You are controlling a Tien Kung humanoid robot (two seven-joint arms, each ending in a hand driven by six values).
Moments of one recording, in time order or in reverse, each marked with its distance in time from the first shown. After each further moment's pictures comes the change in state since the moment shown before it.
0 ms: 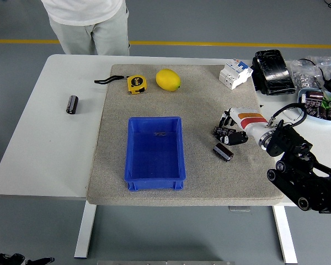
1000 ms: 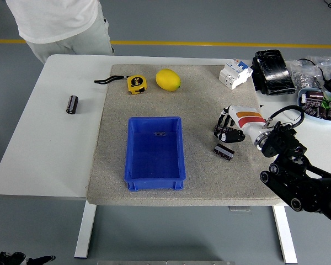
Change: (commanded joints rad) left arm -0.007 0.000 0.016 -0.002 -0.019 0.002 0.002; right arm 0.002 0.030 -0.027 -0.035 0.013 -0.090 -0.042
